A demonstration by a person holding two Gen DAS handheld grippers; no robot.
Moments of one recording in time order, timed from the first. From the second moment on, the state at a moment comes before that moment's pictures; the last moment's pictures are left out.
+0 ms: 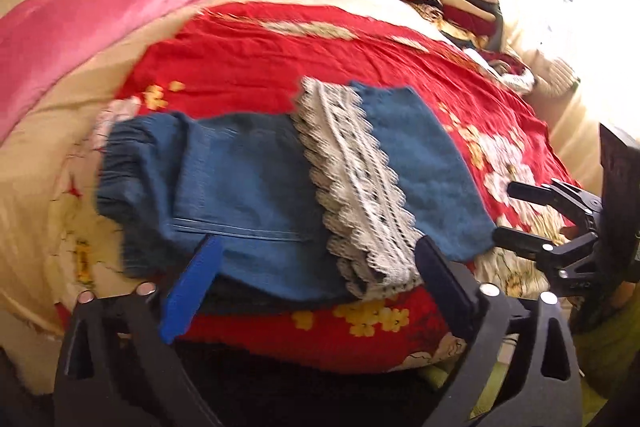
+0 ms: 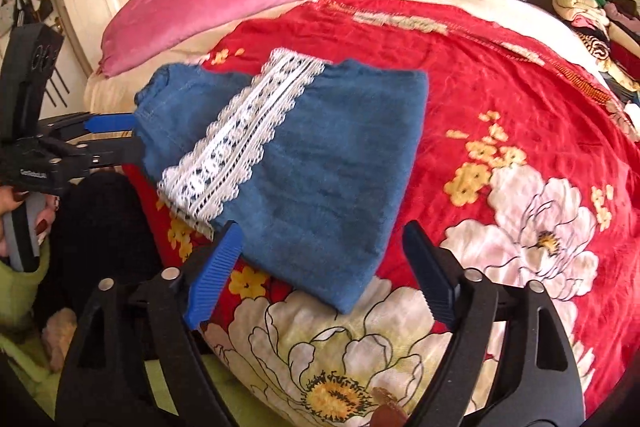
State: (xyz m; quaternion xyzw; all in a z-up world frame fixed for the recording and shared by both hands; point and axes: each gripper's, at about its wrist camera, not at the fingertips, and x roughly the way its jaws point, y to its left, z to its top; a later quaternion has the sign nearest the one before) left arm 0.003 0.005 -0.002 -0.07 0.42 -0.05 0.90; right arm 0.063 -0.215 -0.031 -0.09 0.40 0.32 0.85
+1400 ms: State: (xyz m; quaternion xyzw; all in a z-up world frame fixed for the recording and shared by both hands) left arm -0.018 0.093 0.007 -0.09 0.41 0.09 0.90; right arm 0.099 -0.092 0.049 -0.11 0.30 0.40 0.86
